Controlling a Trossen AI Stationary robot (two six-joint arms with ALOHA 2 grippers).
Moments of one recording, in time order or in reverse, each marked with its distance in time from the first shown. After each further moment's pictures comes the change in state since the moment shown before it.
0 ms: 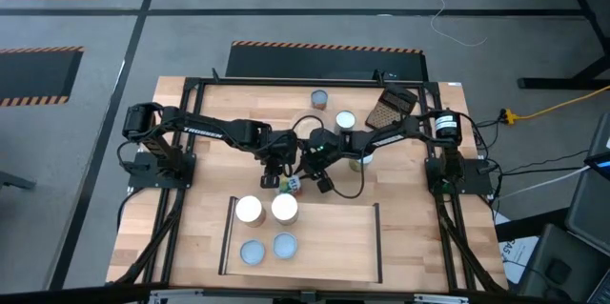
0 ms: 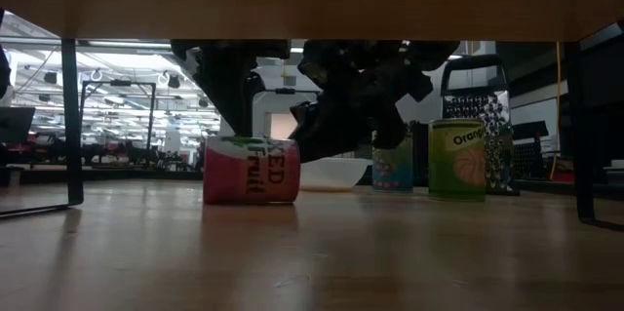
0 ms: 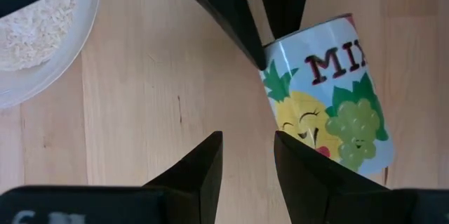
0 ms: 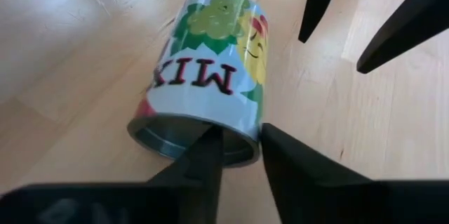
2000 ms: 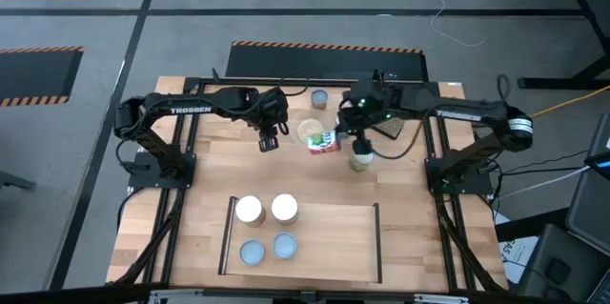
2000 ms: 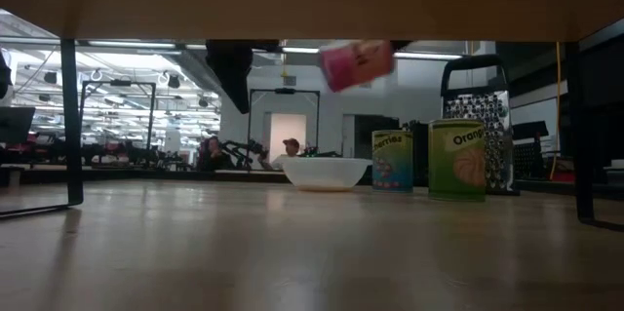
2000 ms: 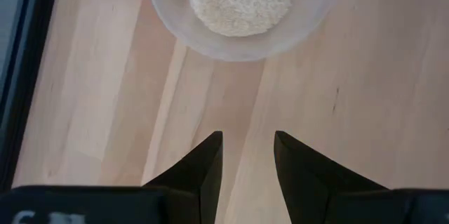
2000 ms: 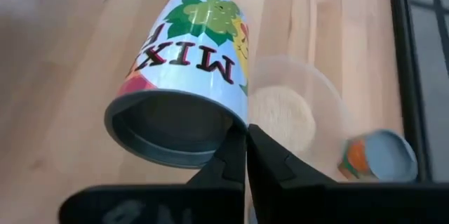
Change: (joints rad) left arm 0.267 -0.097 0.080 -0.145 -0.134 0.035; right arm -0.172 -0.578 0.170 -0.935 0.220 0.001
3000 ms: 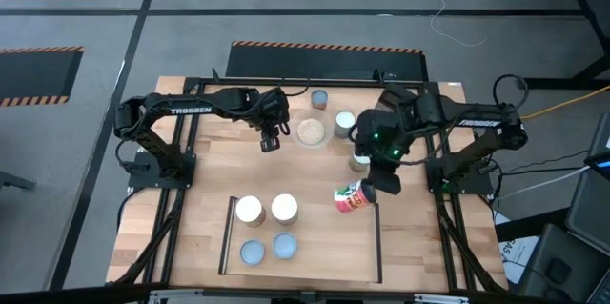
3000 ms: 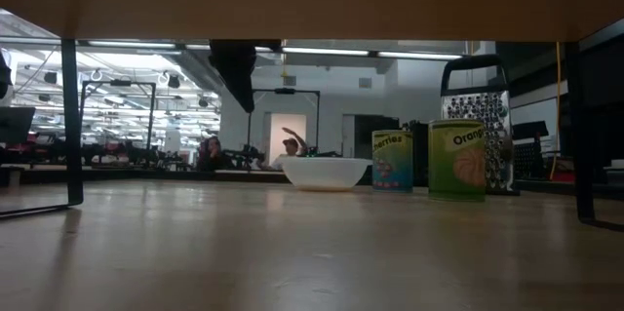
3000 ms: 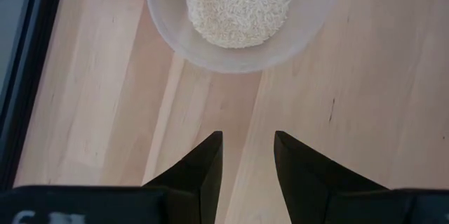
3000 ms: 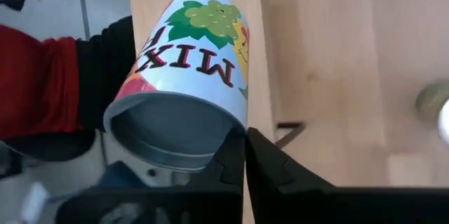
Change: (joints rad) left arm -0.003 0.000 0.000 0.030 0.000 0.000; right arm 0.369 0.084 0.486 -0.685 -0.246 0.871
